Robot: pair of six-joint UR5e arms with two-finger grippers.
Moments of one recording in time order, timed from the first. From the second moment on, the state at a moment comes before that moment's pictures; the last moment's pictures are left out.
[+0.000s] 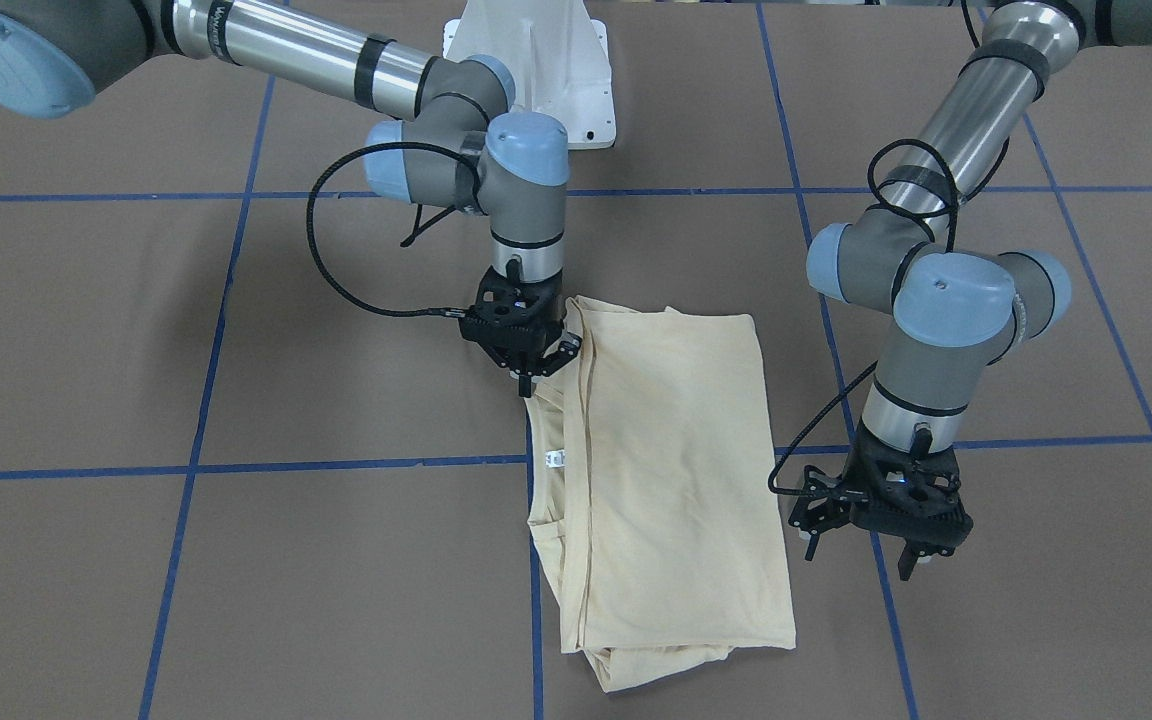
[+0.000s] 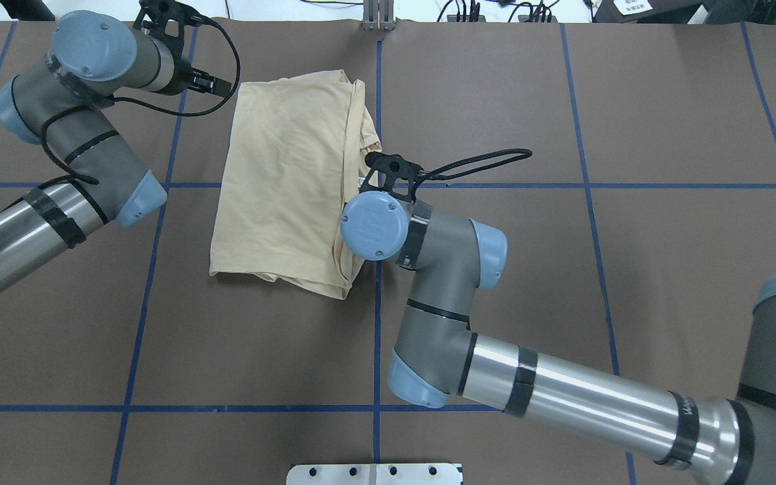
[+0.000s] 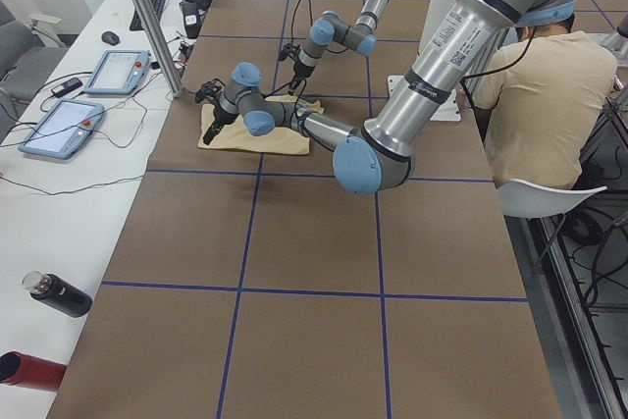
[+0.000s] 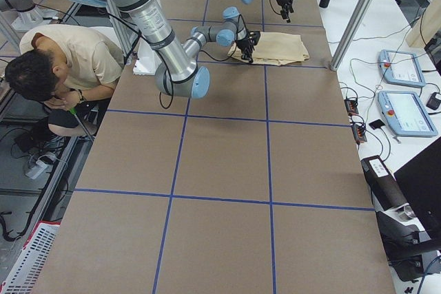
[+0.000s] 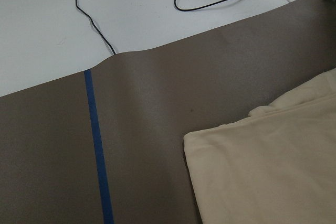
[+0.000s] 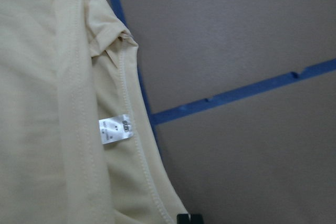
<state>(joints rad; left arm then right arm) -0.90 -2.22 -1.21 -2.25 -1.72 -0.67 0.42 -0.78 1.41 -1.36 1.45 1.57</state>
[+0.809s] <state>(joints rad) -0.90 -2.22 -1.21 -2.25 -1.72 -0.67 0.37 -0.98 1.64 -1.38 1.42 1.53</state>
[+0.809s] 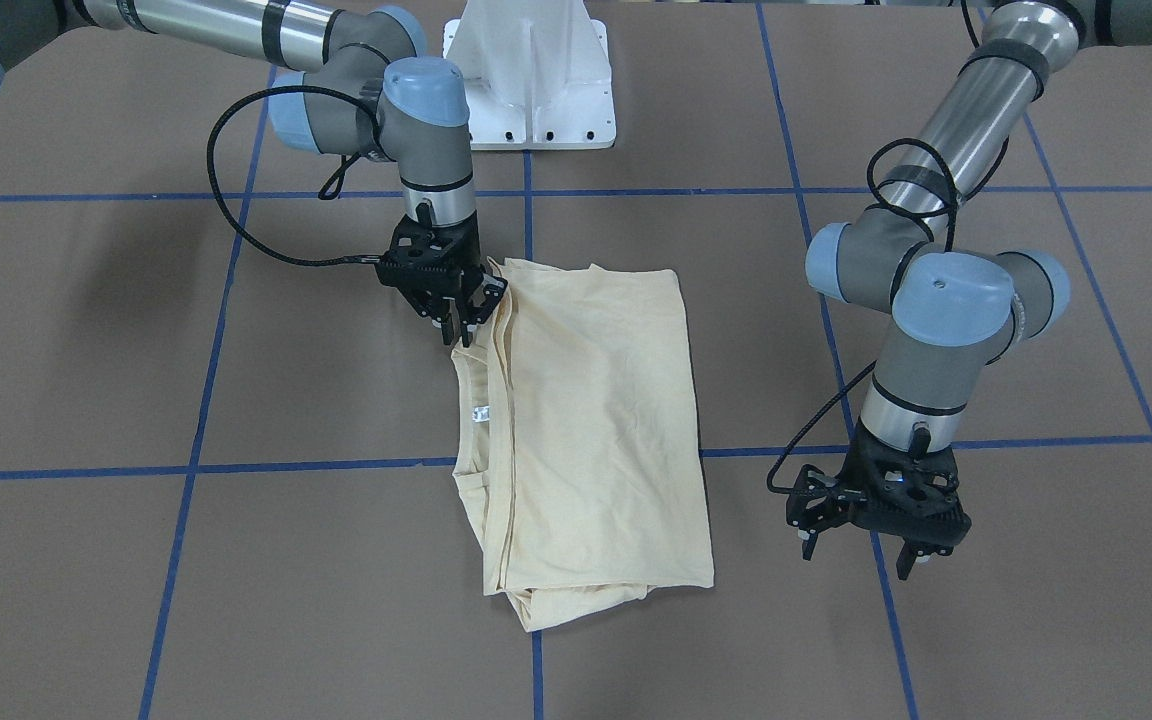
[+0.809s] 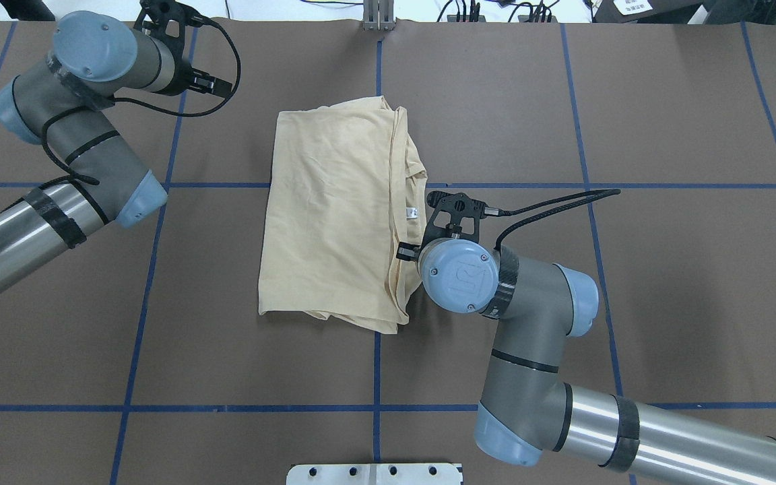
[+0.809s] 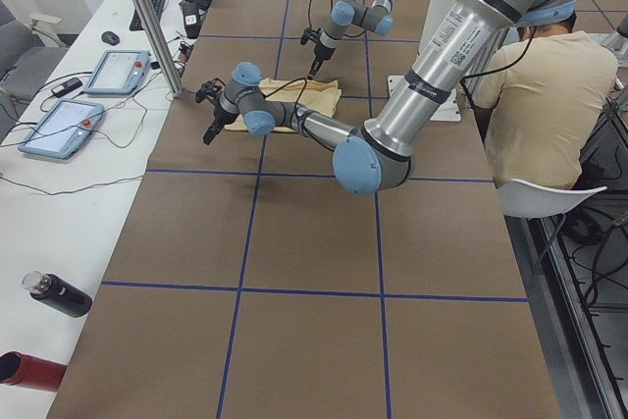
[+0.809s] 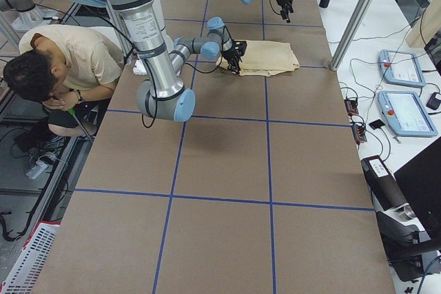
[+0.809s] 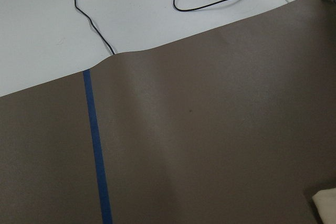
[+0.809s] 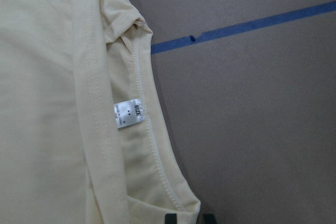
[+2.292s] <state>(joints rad) -0.90 -2.21 -1.22 -2.25 -1.72 -0.67 0.40 -0.83 1.54 -1.72 1.48 1.36</state>
